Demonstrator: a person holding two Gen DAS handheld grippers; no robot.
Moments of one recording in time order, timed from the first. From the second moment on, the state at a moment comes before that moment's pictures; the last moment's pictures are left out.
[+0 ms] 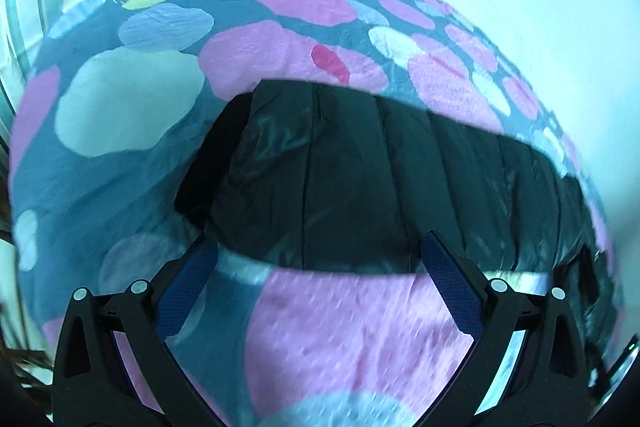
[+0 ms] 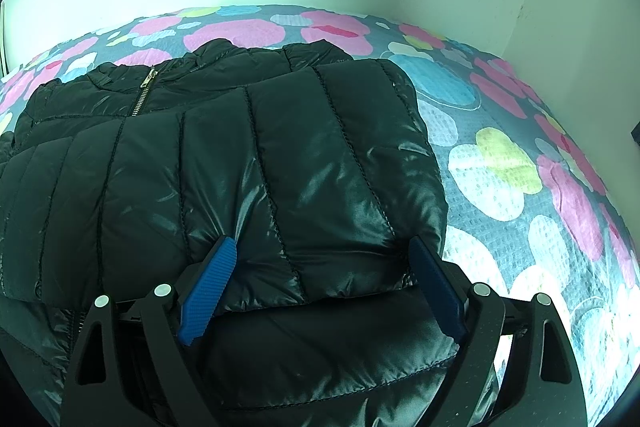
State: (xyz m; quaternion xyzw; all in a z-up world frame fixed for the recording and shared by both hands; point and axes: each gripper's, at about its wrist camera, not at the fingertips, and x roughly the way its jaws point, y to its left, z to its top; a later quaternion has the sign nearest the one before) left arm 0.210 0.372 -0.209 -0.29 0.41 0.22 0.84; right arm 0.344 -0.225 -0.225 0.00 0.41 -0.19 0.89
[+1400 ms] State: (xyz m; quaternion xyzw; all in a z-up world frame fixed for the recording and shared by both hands) left arm 0.361 0.074 -0.060 -0.08 0.33 -0.07 0.94; right arm 0.343 -0.224 -0.224 0.00 0.41 -0.19 0.89
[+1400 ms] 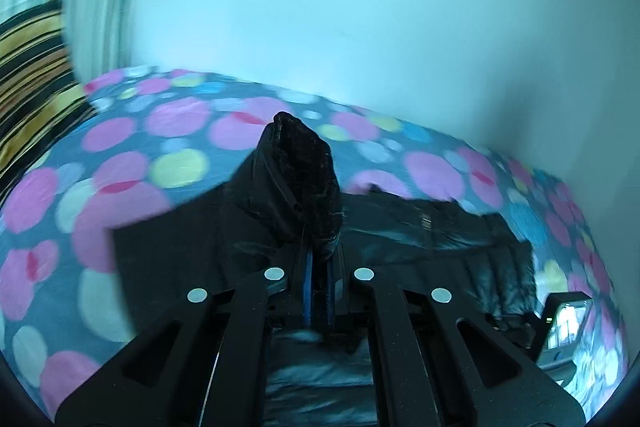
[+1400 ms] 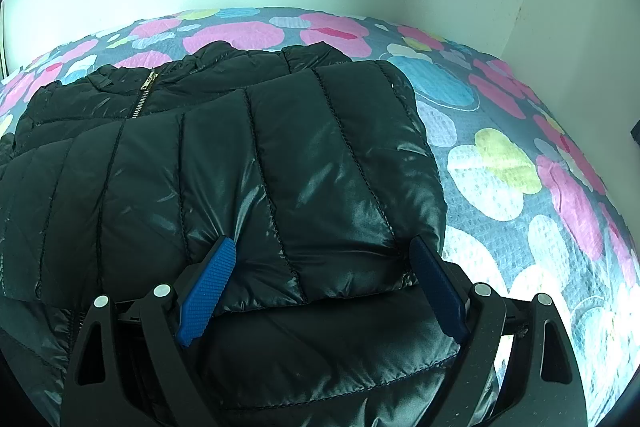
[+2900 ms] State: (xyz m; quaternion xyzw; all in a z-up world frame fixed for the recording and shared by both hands) left arm 0.336 0.065 -0.114 0.01 0.37 -0.01 0.93; right arm 0.311 -0.223 -0.169 0.03 0.37 -0.14 0.92
